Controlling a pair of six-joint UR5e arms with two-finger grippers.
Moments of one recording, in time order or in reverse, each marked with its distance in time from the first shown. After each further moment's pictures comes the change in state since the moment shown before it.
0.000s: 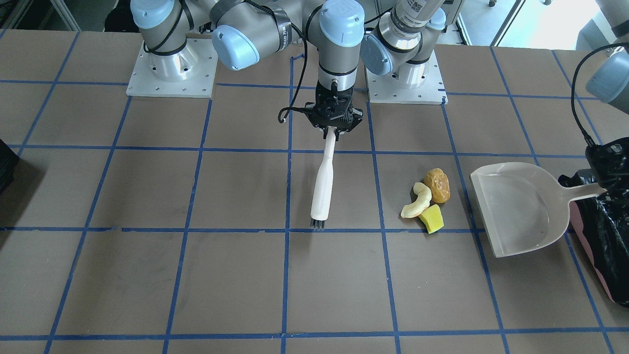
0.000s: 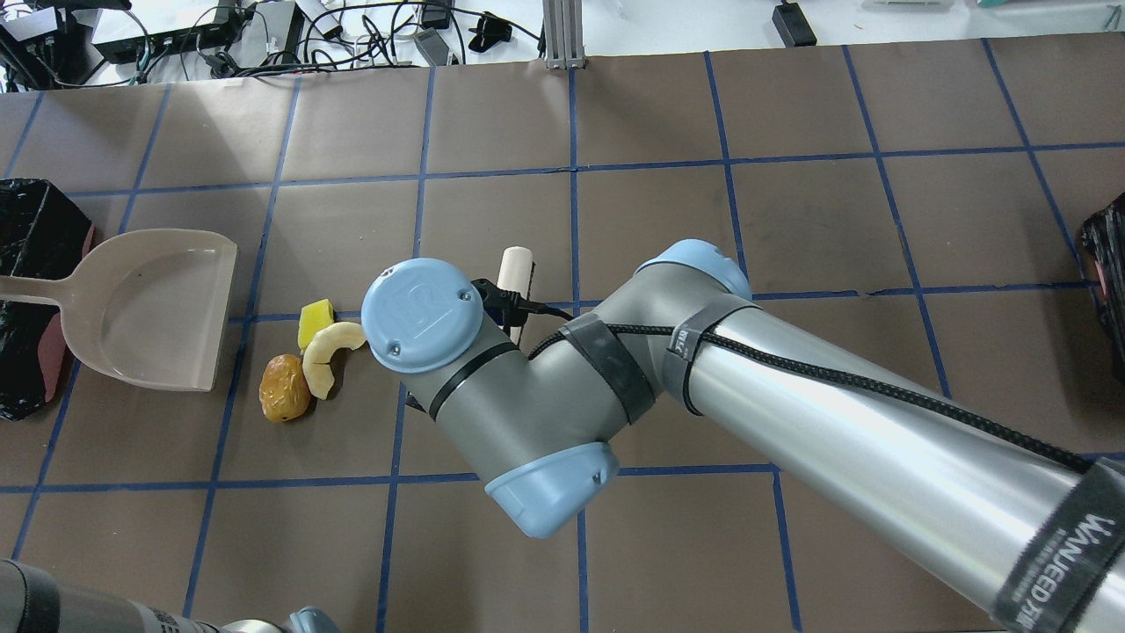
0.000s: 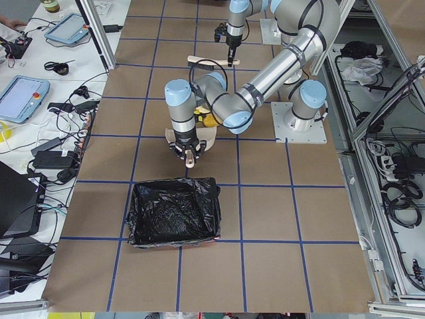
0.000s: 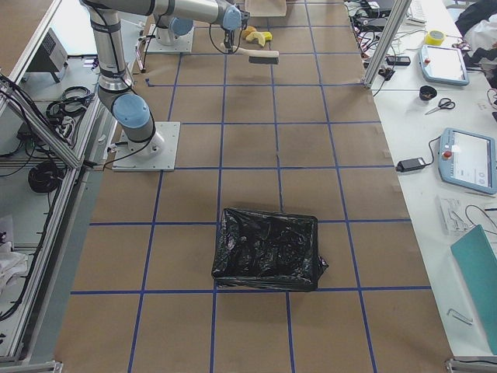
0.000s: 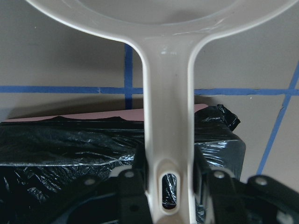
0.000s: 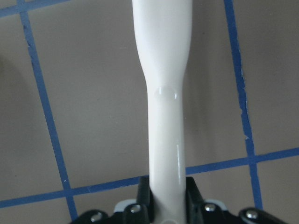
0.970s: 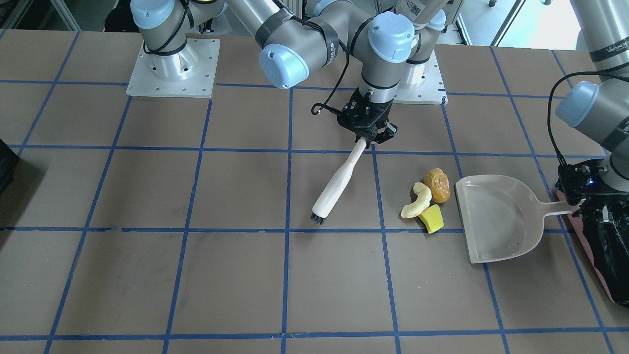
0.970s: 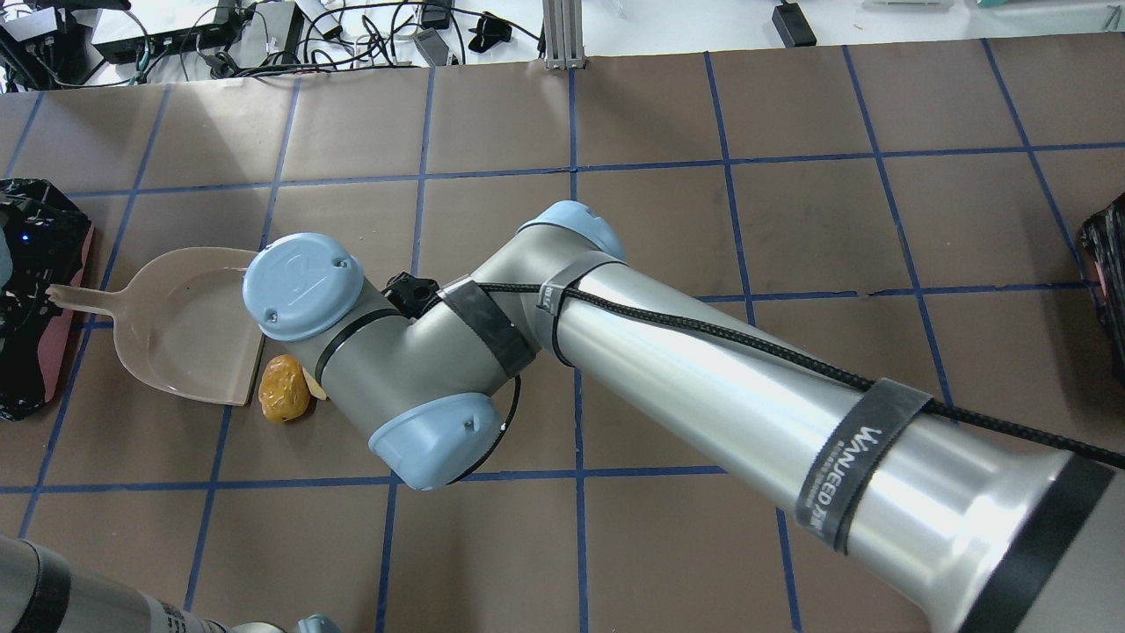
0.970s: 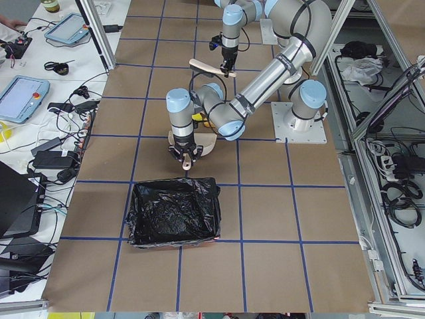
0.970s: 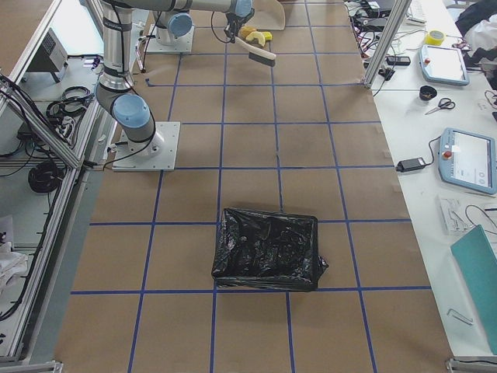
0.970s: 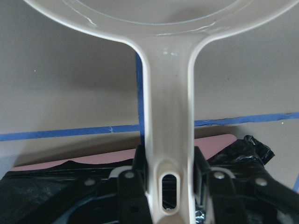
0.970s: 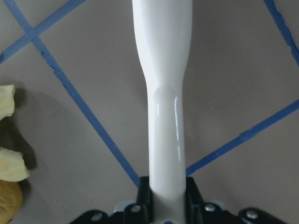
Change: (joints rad) left arm -0.053 -0.067 -0.040 0.098 -0.001 0.029; right arm 0.083 0.197 -0.266 0.106 0.026 0.486
